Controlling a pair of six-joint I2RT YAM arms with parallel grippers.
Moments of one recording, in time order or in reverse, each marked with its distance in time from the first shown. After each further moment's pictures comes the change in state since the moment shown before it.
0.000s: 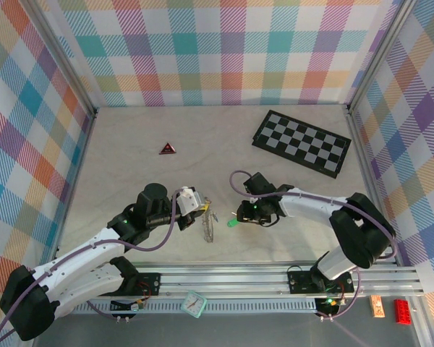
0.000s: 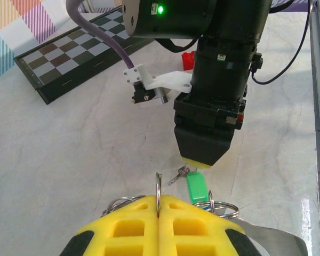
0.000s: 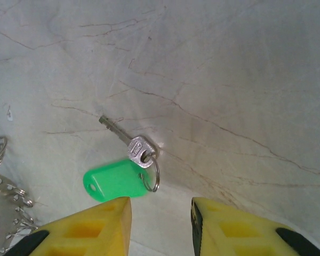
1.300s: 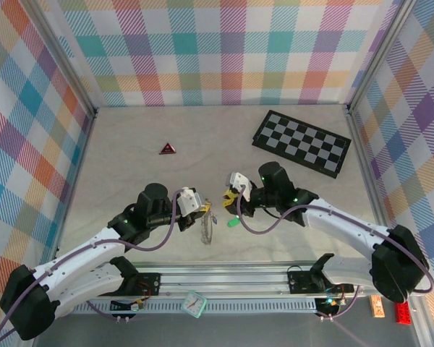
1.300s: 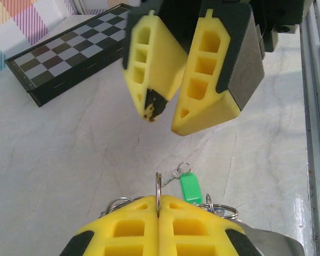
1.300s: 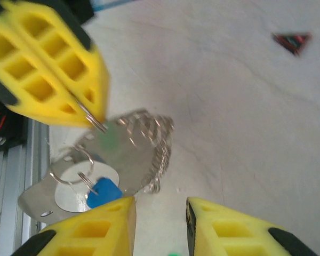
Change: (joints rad) left arm 0.000 0.001 0.000 0.000 0.025 0.001; right arm 0.000 -0.360 -0.060 0.292 -0.257 -0.920
